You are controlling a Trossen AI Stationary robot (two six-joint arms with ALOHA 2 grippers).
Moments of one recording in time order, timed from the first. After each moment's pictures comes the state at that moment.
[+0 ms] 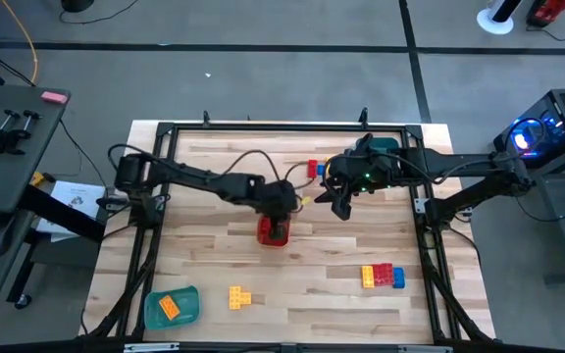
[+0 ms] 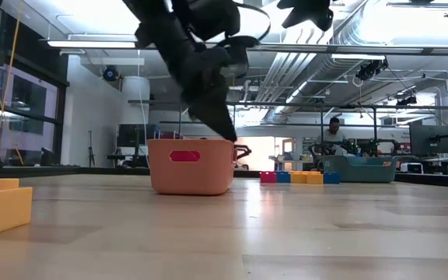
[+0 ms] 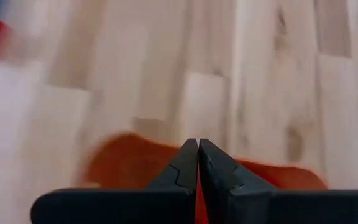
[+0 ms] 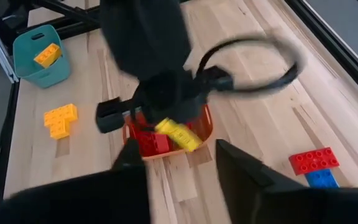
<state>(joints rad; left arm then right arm) 0.03 1.84 1.25 -0.39 0.03 -0.10 0.02 1.30 1.30 -0.72 0.10 0.29</state>
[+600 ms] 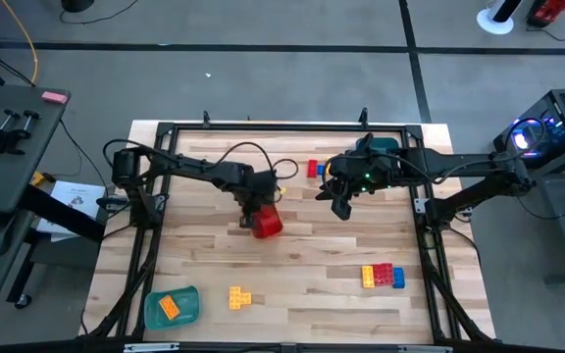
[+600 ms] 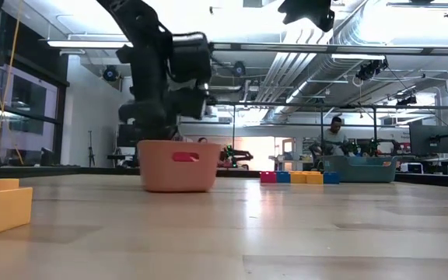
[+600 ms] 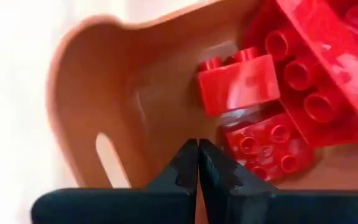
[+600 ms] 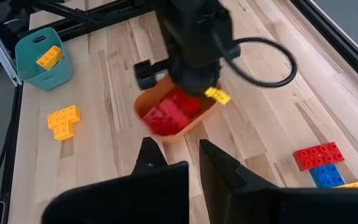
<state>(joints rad) 0.17 1.81 1.10 -0.68 0.02 0.15 0.02 1.30 1.30 -0.72 0.10 0.32</state>
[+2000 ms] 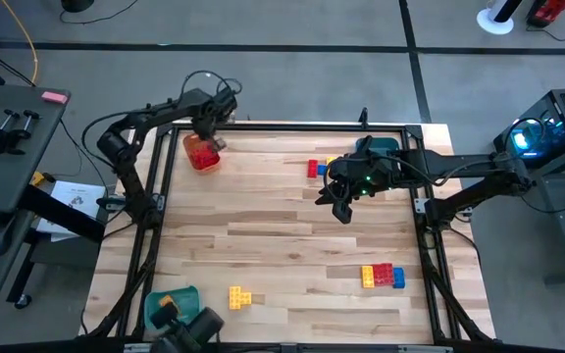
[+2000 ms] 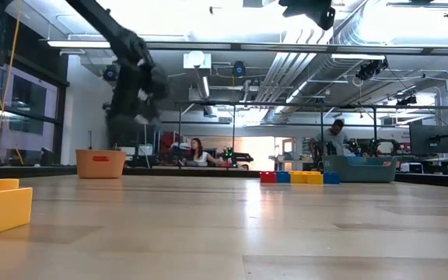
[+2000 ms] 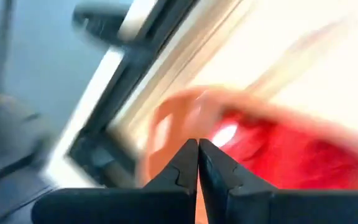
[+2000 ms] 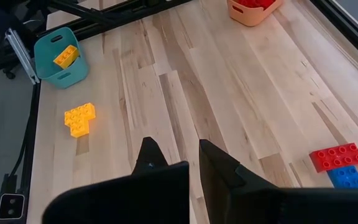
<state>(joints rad) 0.85 1.78 1.32 -1.05 -0.38 0.15 0.04 1.30 1.30 -0.71 0.07 0.33</state>
